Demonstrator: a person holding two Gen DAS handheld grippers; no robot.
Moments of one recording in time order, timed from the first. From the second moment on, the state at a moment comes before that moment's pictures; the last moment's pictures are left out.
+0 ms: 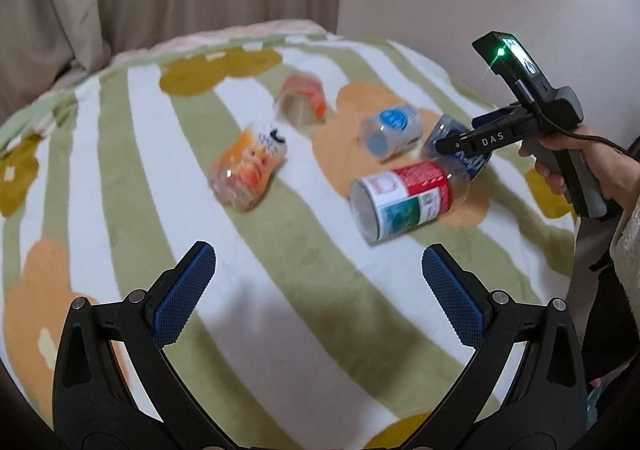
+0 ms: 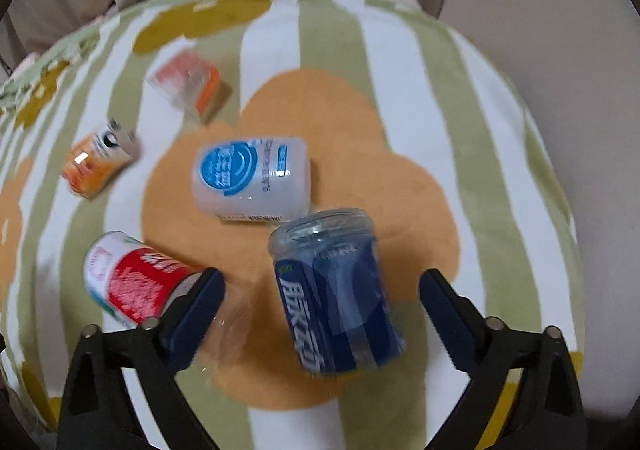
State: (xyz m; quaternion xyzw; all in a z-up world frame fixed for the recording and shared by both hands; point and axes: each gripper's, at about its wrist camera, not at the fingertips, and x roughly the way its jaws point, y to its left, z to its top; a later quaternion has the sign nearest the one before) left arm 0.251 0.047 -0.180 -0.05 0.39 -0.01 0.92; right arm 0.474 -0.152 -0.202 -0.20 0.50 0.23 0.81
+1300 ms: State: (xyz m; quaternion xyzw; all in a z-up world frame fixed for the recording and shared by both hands) left arm 0.069 0.077 -0.134 -0.06 0.36 0.00 0.93; right arm 0.246 -0.090 -0.193 -0.02 0.58 0.25 0.78
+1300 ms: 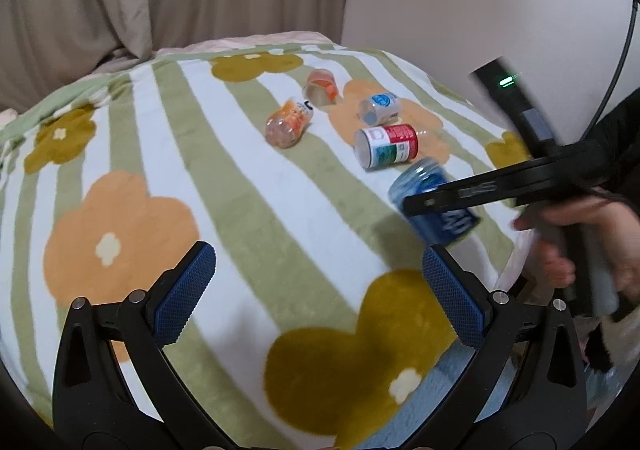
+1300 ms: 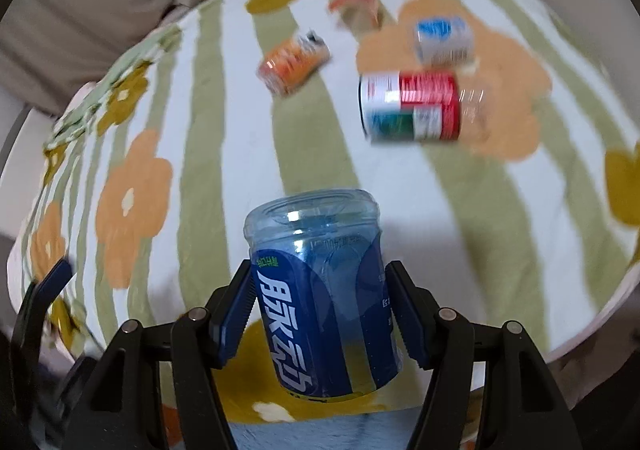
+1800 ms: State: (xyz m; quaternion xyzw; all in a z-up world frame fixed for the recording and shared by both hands) left arm 0.026 0.106 -0.134 -0.07 0.36 0.02 0.93; right arm 0.258 -0.073 -0.246 -0.01 0.60 0.22 0.77
